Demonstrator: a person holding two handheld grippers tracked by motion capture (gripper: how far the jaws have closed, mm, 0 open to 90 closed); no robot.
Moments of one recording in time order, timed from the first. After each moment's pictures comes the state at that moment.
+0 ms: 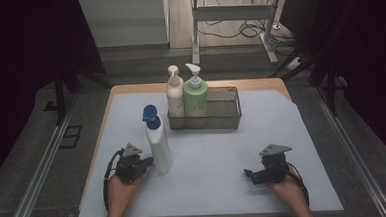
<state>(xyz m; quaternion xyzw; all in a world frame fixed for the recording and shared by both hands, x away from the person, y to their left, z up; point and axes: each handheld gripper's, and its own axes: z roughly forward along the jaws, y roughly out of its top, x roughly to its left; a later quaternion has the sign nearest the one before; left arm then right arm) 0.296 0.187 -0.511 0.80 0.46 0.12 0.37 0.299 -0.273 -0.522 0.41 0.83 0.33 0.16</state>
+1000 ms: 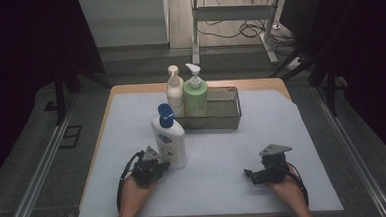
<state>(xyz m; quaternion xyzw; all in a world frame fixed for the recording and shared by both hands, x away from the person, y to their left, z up) 0.290 0.138 -0.509 0.84 0.39 0.10 0.36 0.299 -0.273 -0.522 0.41 0.83 0.33 0.16</state>
